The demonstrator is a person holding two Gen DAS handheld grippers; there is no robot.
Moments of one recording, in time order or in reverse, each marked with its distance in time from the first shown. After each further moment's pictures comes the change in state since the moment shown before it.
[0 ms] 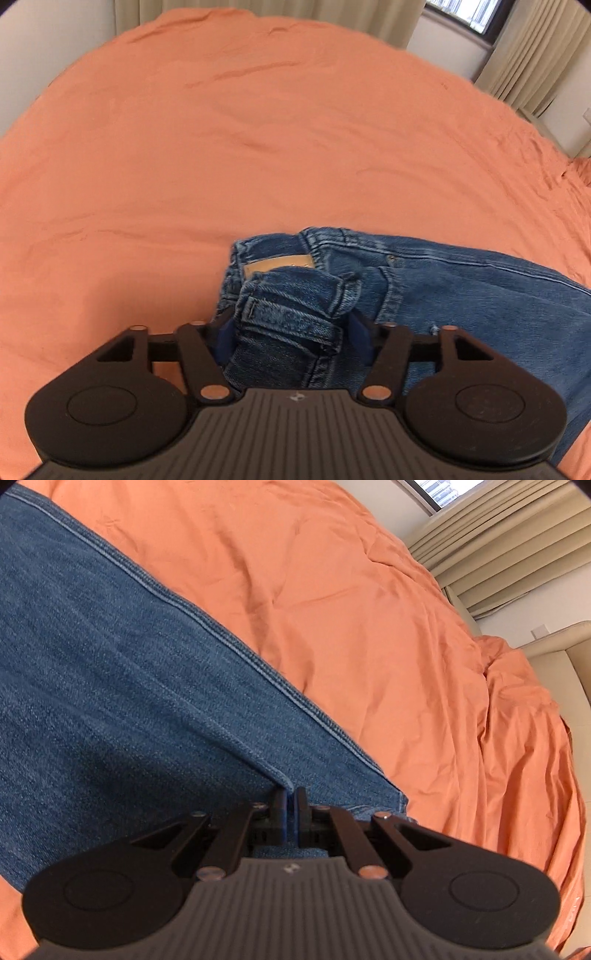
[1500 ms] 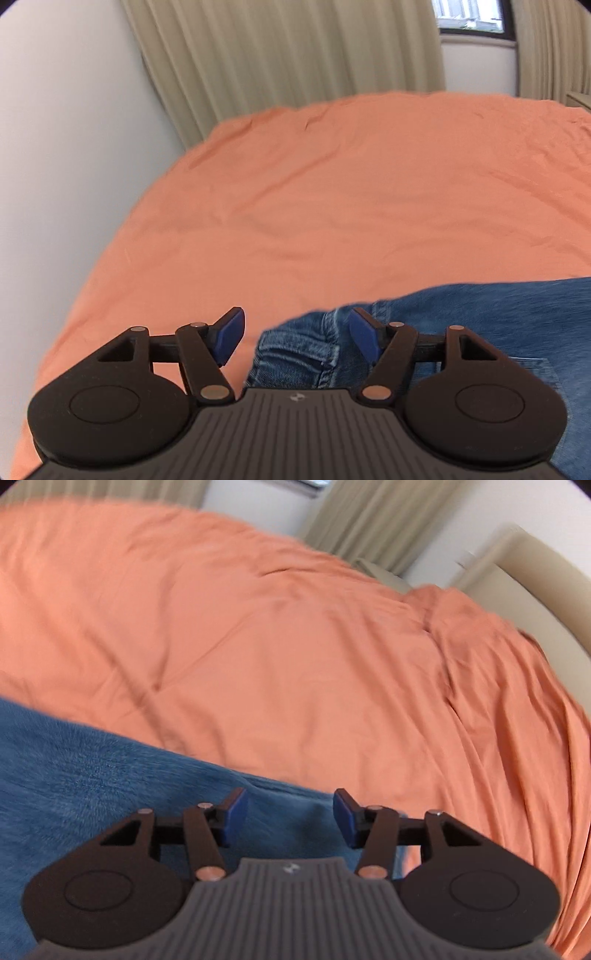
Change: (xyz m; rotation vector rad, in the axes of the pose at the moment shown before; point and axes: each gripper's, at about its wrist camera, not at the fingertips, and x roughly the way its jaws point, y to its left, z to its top) left arm -0.043 -0.093 0.003 0.190 -0.256 0.423; right arm -0.002 -0.072 -0.004 0.543 -0.096 -0.002
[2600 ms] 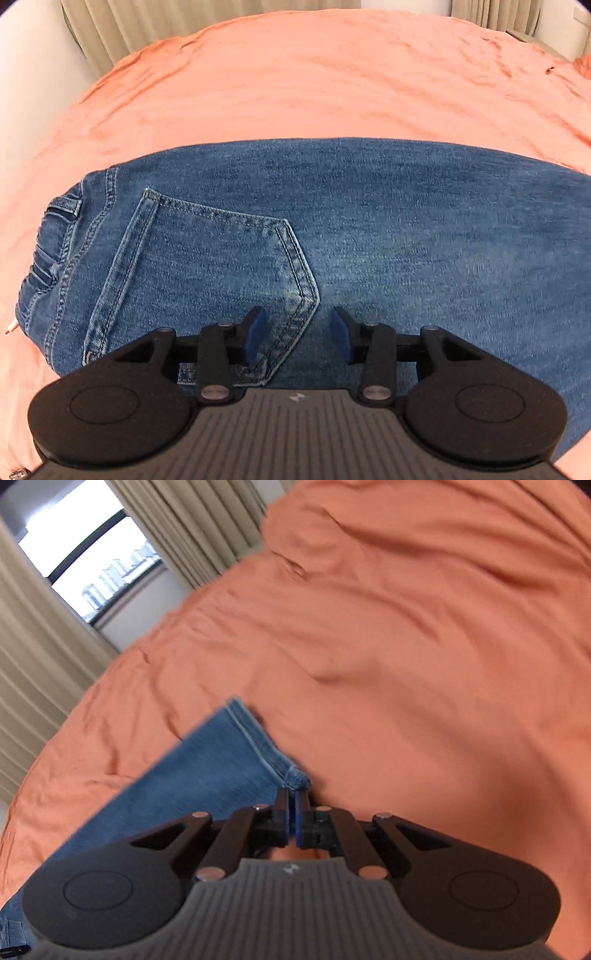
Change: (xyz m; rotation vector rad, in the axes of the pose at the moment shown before) left arm -0.038 -0.165 -0.062 0.031 0.259 -0.194; right arm 0.006 -0.175 -0.170 0.837 0.007 0.339
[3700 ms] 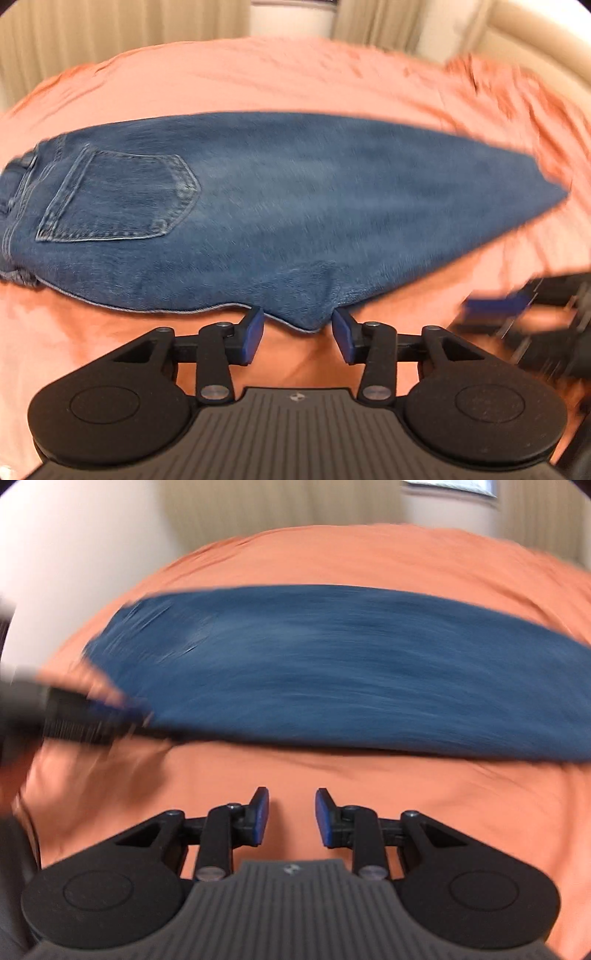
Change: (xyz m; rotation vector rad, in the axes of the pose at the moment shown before) left arm -0.076 0.005 -0.121 0.109 -0.132 -0.394; right arm -0.068 0.355 -0.380 -0.951 0.249 0.391
